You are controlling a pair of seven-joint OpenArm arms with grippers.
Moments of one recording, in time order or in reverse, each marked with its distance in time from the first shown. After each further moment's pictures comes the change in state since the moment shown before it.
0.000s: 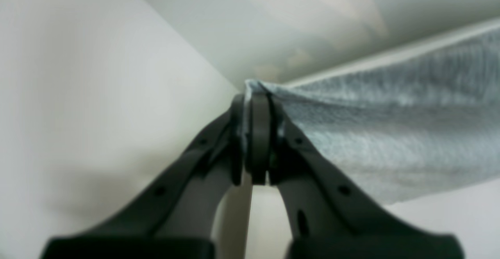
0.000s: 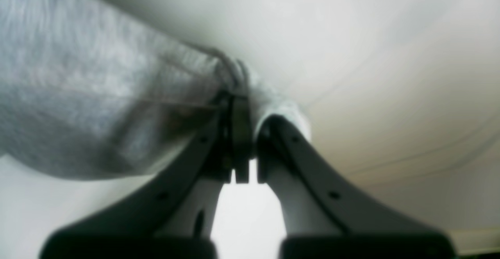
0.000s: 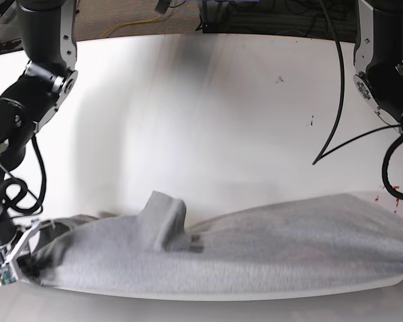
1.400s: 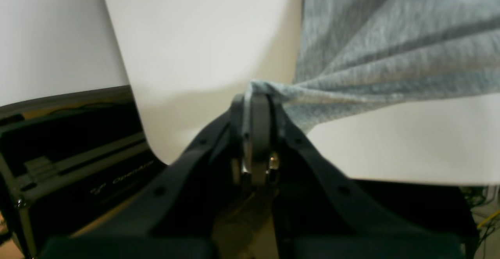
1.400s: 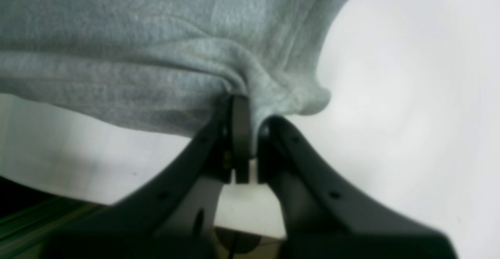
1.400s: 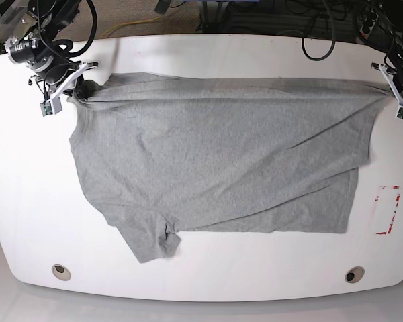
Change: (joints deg) left arm 56.0 6.2 -15.4 3.5 0.5 -2.3 -5.4; right arm -50.5 -15.9 19.3 1.1 16.5 -0.1 0.4
